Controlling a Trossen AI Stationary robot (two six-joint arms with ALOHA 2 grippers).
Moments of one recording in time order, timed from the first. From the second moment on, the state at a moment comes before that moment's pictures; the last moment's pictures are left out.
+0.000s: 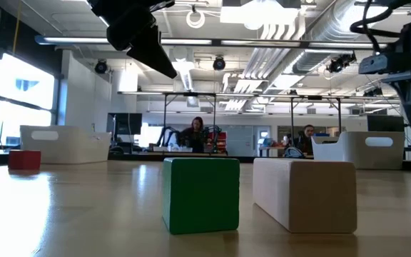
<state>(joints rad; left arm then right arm) -0.07 1.43 0.99 -0.39 -0.54 0.03 0.44 1.26 0.80 -1.18 0.15 1.94</state>
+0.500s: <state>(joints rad) -0.07 1.43 0.99 -0.39 -0.54 0.05 0.56 1.28 0.80 -1.21 0.08 2.20</state>
